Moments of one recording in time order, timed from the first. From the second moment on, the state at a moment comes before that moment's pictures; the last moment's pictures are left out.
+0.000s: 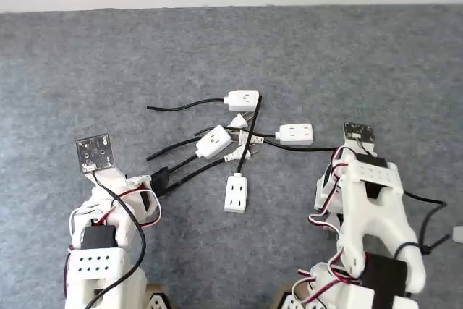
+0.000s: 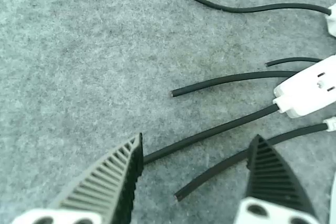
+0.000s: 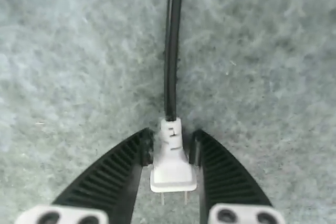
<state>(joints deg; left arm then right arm) -8.4 -65.8 87.8 41.3 15.9 11.7 -12.2 51.9 59.0 2.1</state>
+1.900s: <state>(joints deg) -8.4 -65.8 87.8 41.3 15.9 11.7 -13.1 51.9 58.7 5.0</state>
